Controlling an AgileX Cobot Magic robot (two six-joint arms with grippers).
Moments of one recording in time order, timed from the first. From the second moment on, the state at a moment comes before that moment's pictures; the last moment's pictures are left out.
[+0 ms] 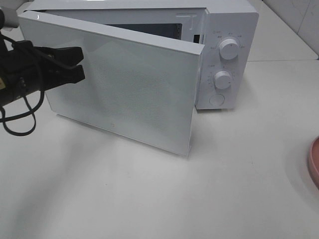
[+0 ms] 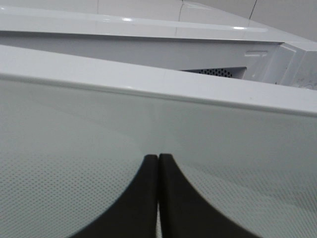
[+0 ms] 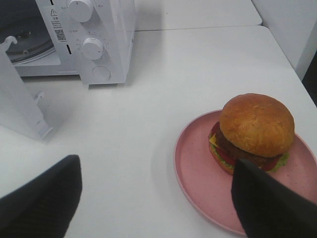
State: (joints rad) left arm -0.39 1.61 -0.57 0.25 -0.82 -0.35; right arm 0.09 0.00 -0.49 -0.08 0.97 0.13
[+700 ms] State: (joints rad) left arm -0.55 1.81 -0.87 0.13 -0.67 -0.30; right arm 0.09 0.00 -0.49 -0.08 0.97 0.13
